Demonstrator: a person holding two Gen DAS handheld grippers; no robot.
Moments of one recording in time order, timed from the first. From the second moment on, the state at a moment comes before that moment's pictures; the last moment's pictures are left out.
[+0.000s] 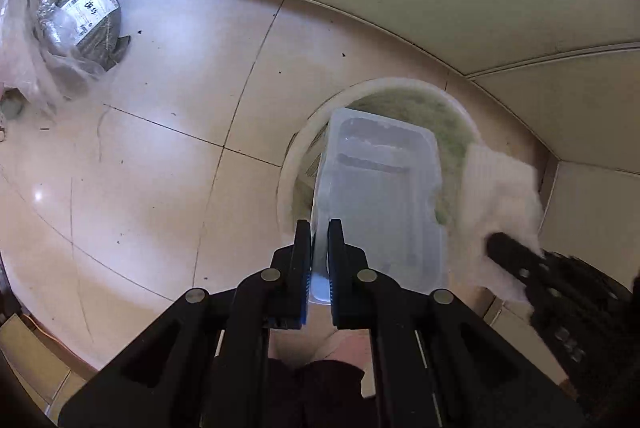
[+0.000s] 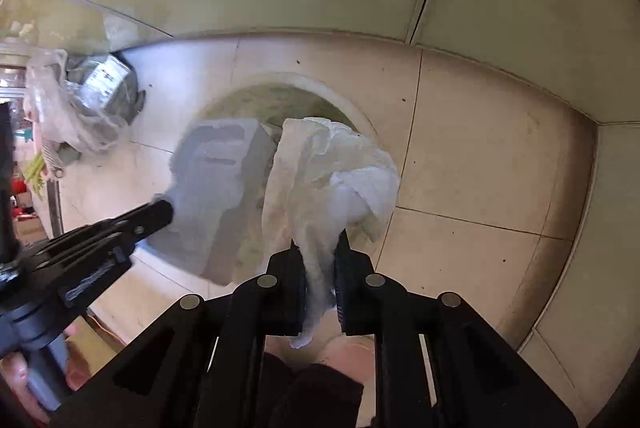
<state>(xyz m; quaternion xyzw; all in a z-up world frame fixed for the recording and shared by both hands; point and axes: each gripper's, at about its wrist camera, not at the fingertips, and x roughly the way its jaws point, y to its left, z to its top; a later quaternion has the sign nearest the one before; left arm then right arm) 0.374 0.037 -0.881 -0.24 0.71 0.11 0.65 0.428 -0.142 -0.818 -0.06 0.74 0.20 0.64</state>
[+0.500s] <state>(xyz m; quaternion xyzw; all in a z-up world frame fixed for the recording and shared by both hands) 0.370 0.027 -0.797 -0.17 0.70 0.09 0.69 0.423 -0.158 -0.745 -0.08 0.69 0.22 0.68</state>
